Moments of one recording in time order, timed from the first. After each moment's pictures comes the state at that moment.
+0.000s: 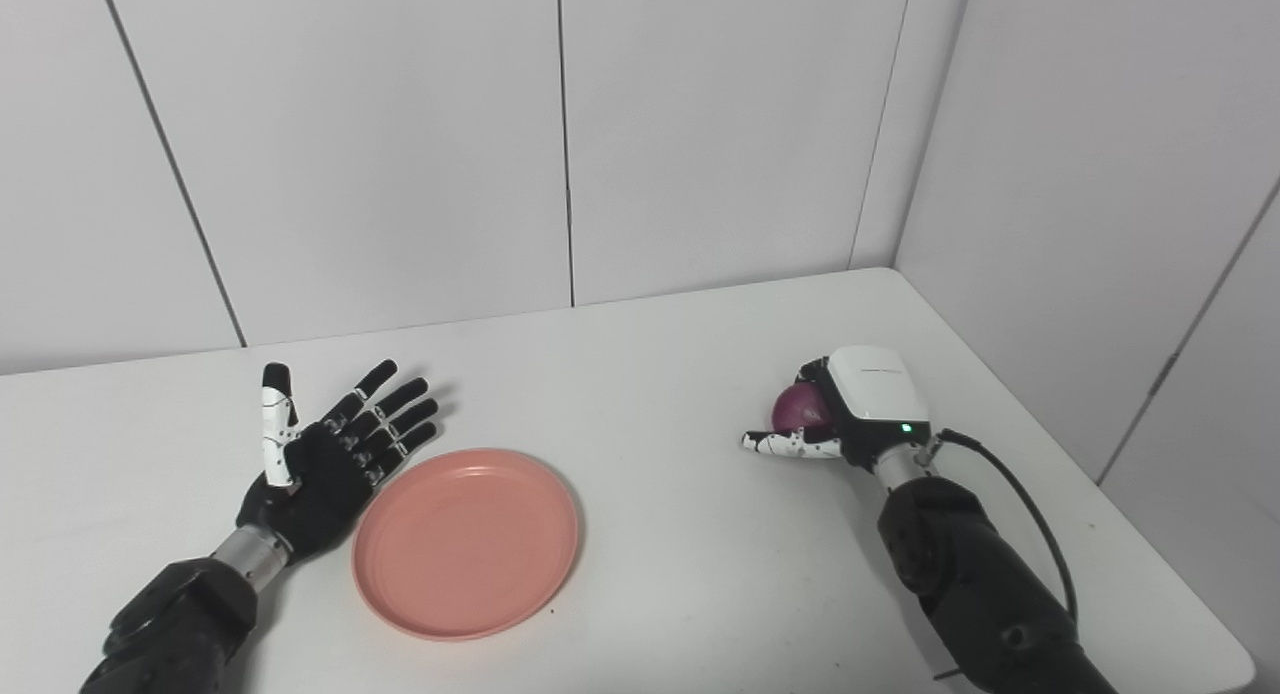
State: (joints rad) left arm -0.54 0.05 0.08 0.69 -0.45 0.21 -0.55; right arm -0.32 -0.58 0.18 0.43 -0.75 0.04 -0.22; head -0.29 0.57
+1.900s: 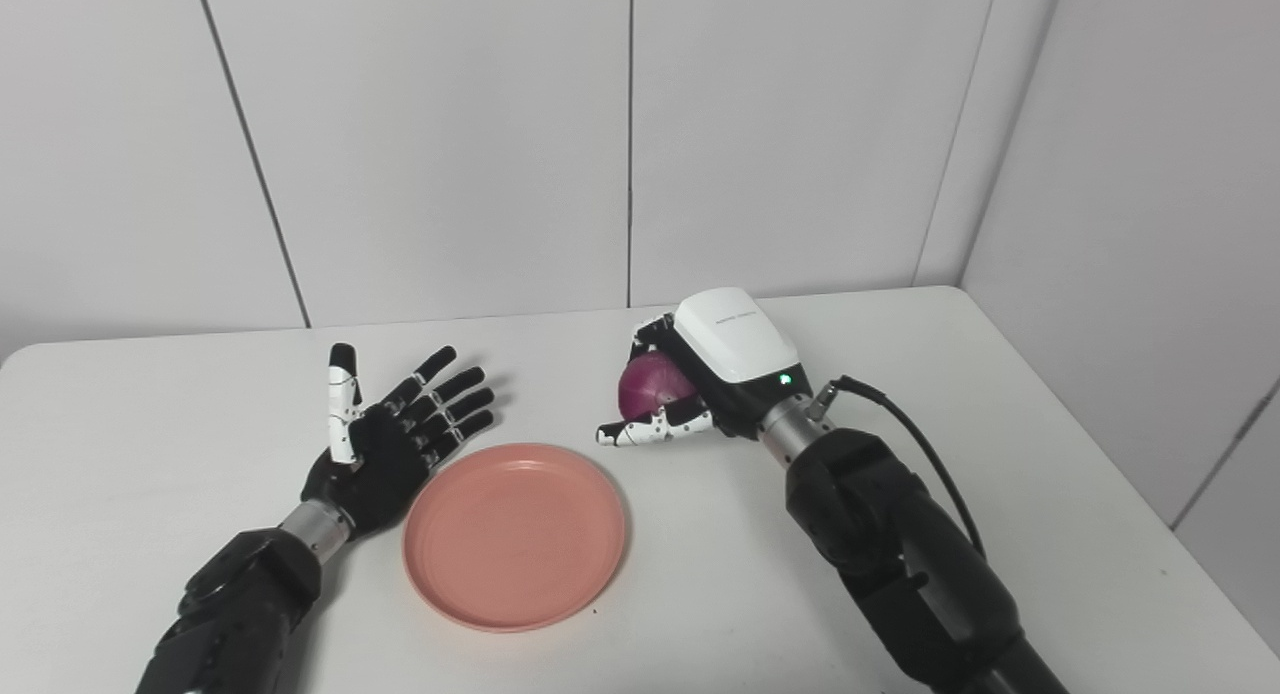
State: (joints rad) left arm -0.54 0.01 0.08 0.66 -0.45 0.22 -0.49; right arm -0.44 -0.43 0.32 -0.06 -0.80 0.01 0.16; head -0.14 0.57
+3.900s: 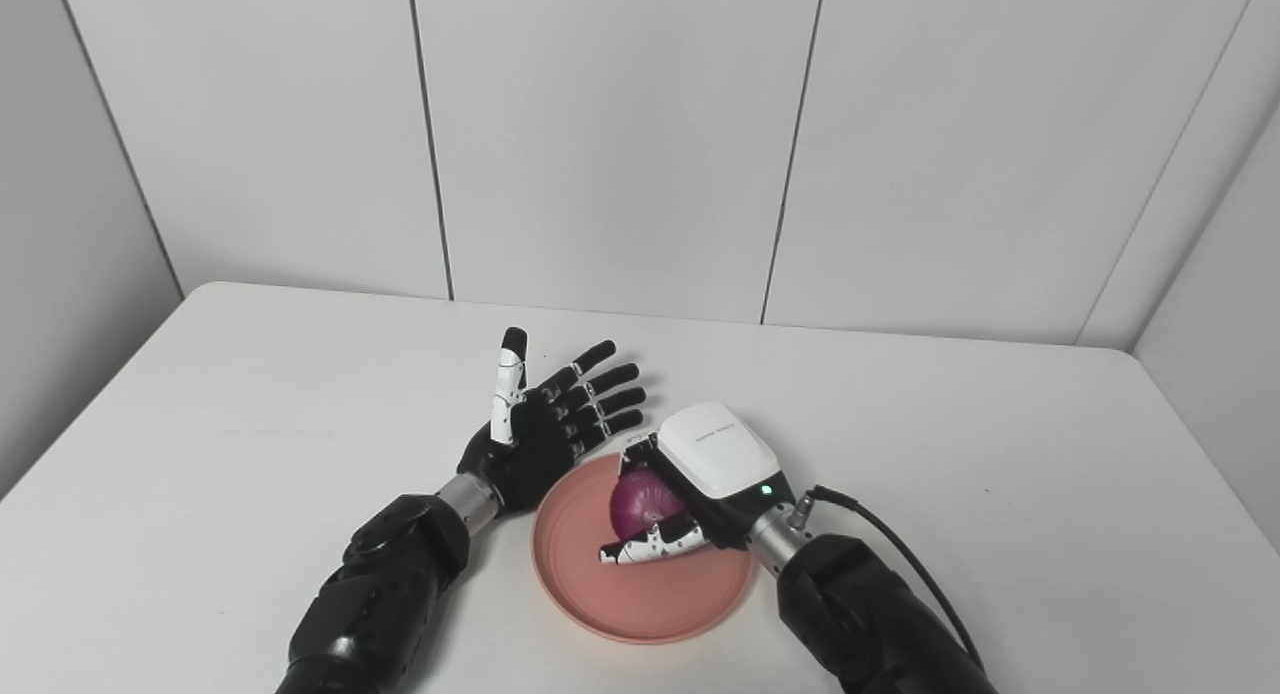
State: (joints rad) left arm -0.54 -0.04 0.06 0.68 -0.44 0.16 -0.46; right arm -0.46 -0.31 0.50 0.22 -0.90 -0.19 0.05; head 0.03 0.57
